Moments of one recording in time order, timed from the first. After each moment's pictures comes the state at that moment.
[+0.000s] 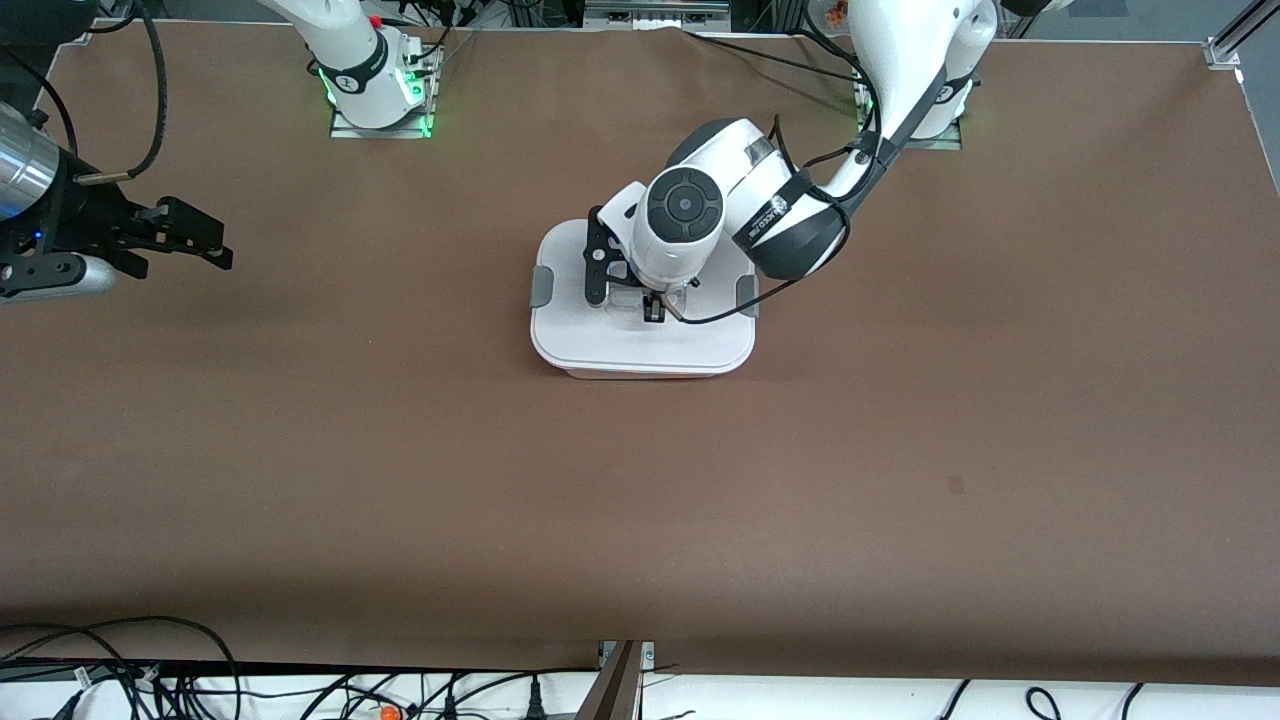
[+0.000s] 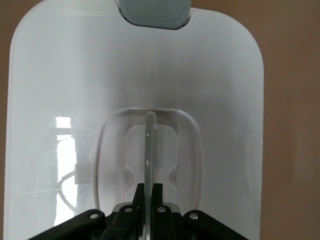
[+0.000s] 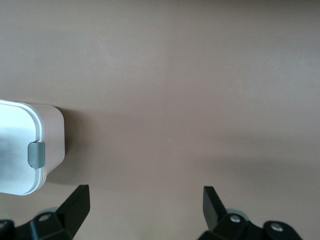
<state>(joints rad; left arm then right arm) -0.46 0.64 -0.37 -1.39 -0.01 1.91 0.79 0.21 0.12 -0.17 -1.46 0.10 1.54 -0.03</state>
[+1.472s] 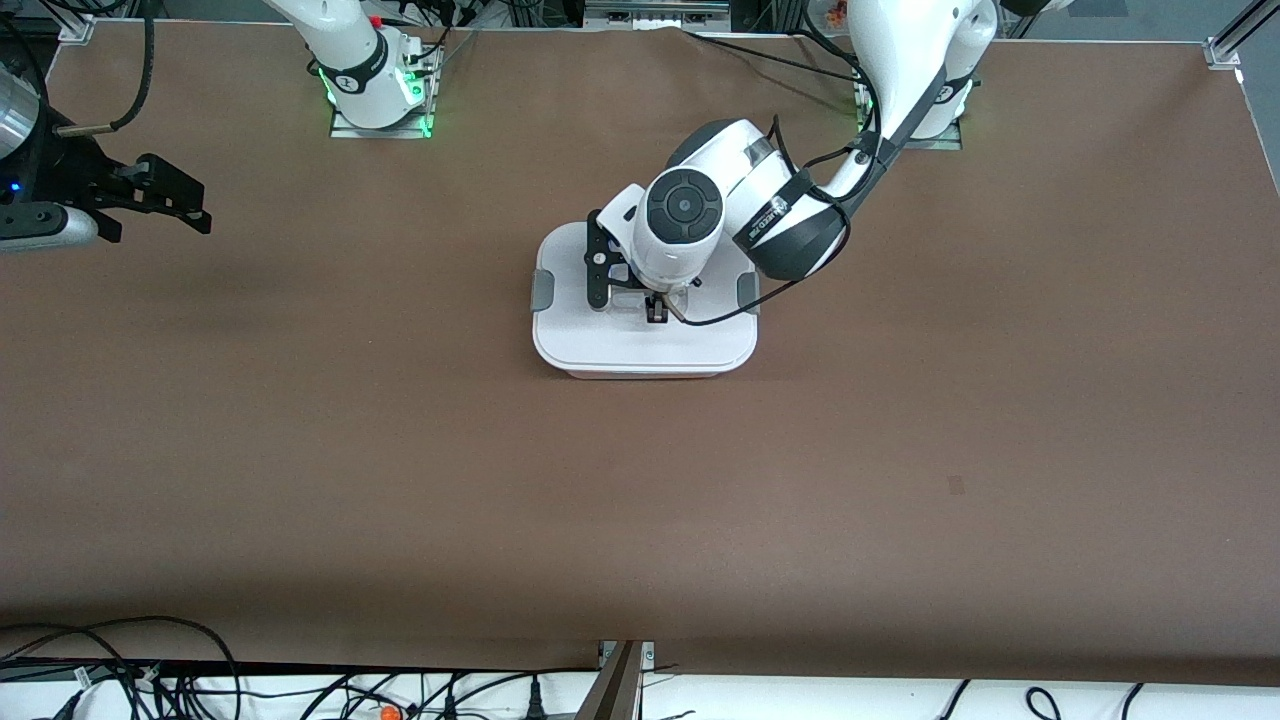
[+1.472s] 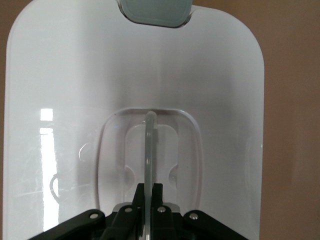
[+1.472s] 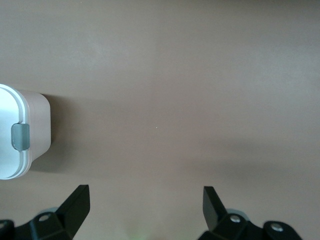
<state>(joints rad) -0.46 0.64 -0.36 -1.39 -0.01 1.91 0.76 0.12 0.02 -0.05 -1.54 0.02 1.52 -0.04</state>
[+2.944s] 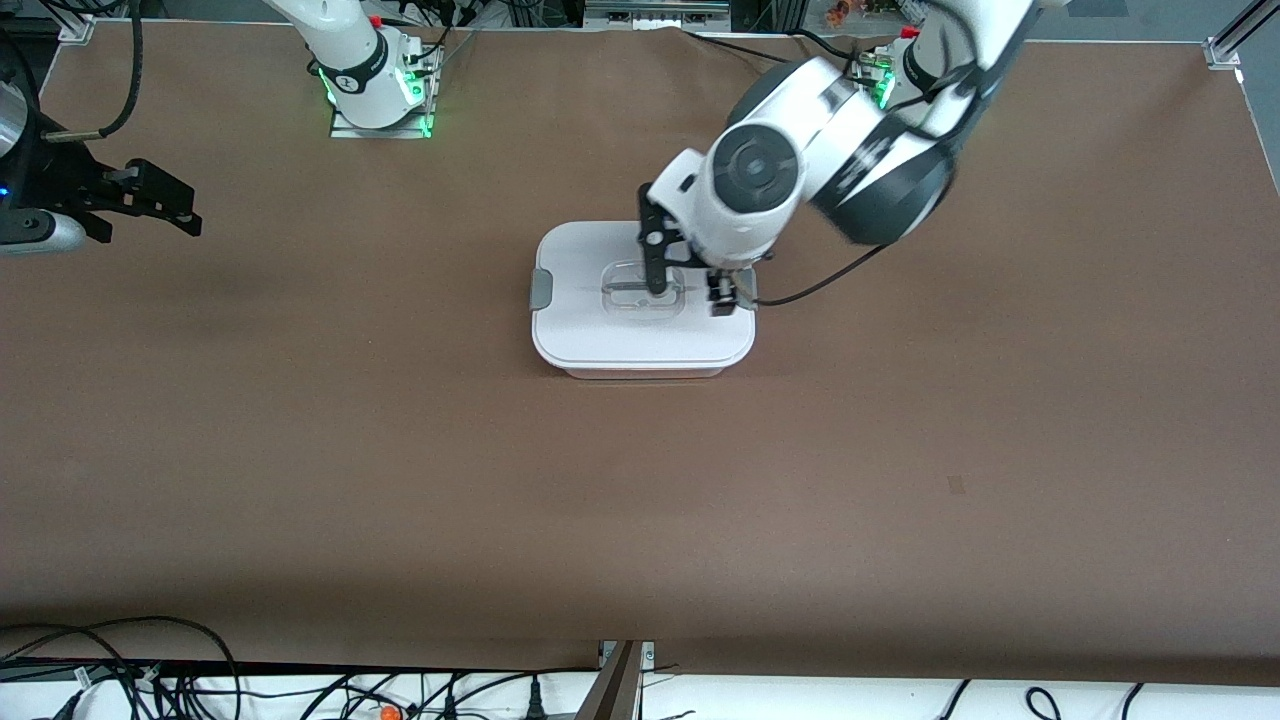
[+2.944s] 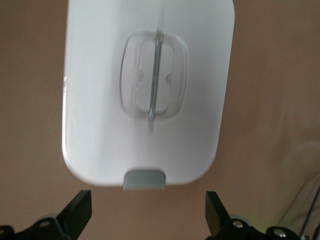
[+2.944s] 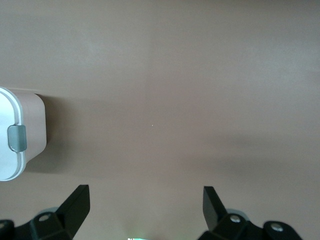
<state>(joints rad) -0.35 0.44 -0.34 -1.35 0.00 1.56 0.75 0.11 0.02 -0.06 -1.54 0.02 1.51 -0.04</state>
